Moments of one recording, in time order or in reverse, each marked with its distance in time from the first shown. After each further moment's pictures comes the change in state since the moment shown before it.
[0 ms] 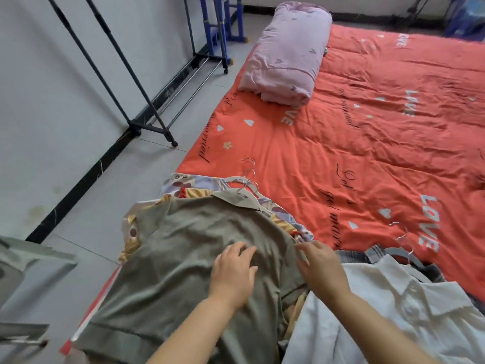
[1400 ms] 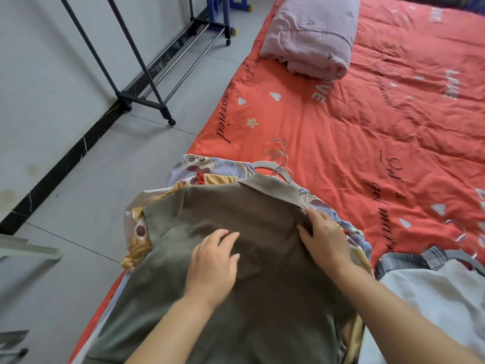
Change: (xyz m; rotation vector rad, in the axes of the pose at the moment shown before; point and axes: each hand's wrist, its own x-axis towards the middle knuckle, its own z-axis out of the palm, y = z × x) left_hand 0.042 -0.163 0.012 -0.013 0.189 0.063; right_hand 0.083 -0.053 0.099 -0.047 0.021 0.105
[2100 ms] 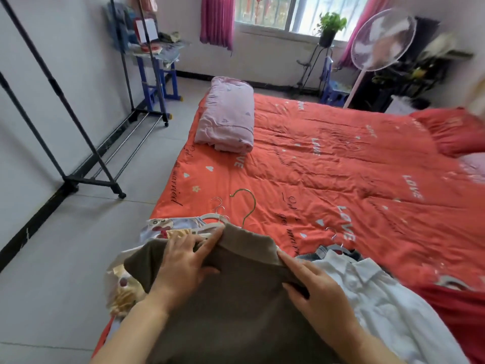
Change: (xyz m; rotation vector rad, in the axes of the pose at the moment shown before) left_hand -0.031 0.085 -0.183 0.011 0.190 0.600; right_hand -0.190 -0.105 -0.226 0.105 0.240 -0.135
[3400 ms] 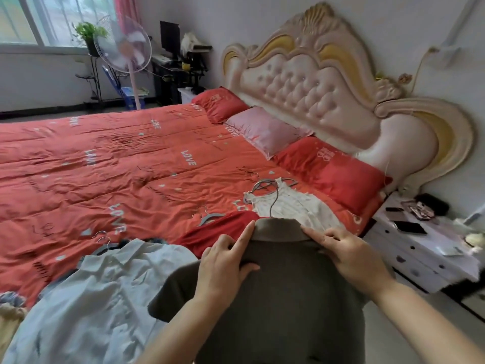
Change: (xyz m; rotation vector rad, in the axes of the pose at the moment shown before) left_hand 0.000 0.716 0.164 -0.346 -0.291 0.465; right_hand -0.480 0.289 -0.480 -0.568 0.215 0.472
